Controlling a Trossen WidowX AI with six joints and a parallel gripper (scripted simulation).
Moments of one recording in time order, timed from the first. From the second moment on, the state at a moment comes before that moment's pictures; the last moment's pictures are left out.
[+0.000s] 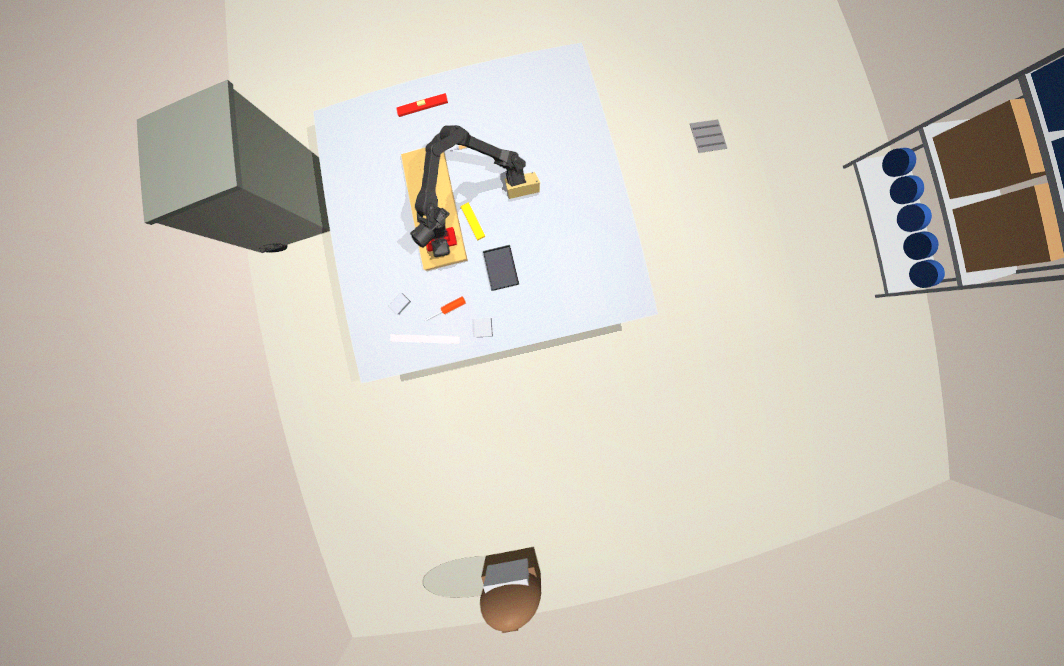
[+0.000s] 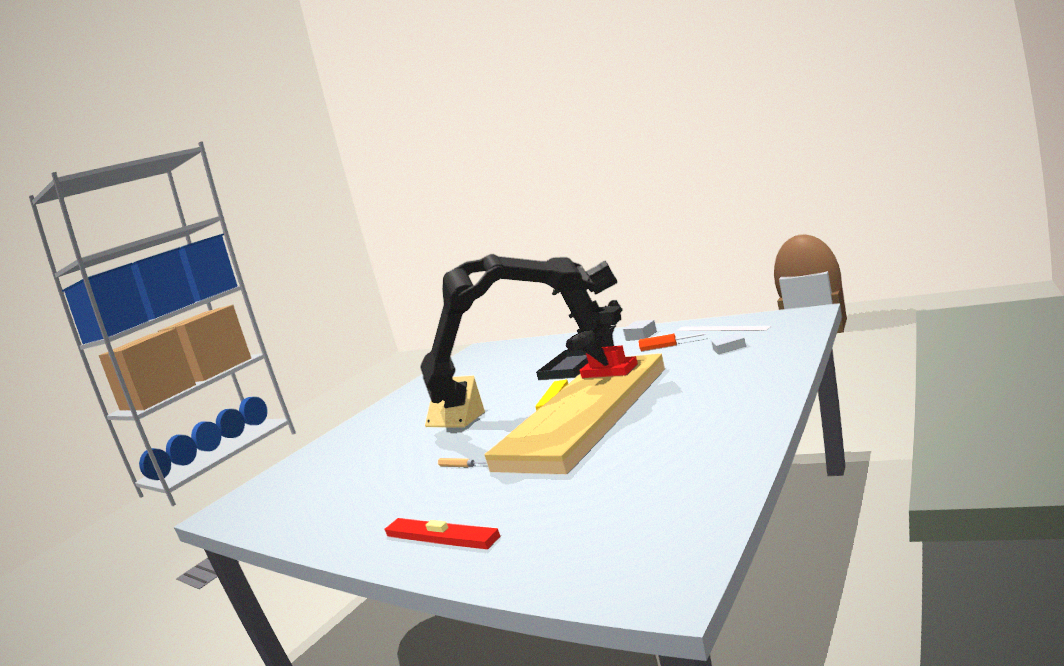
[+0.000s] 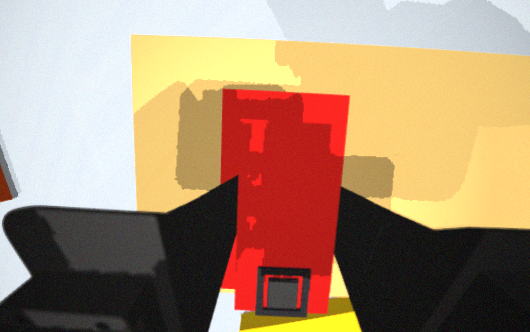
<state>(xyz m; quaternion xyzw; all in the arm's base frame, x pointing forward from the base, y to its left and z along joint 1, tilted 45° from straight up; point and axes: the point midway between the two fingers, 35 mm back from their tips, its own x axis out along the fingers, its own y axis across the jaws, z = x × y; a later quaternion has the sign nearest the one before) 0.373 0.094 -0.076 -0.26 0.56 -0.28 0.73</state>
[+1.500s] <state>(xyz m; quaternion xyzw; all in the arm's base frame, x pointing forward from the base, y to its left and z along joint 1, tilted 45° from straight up) 0.371 0.102 -0.083 -0.27 0.57 -0.27 0.73</state>
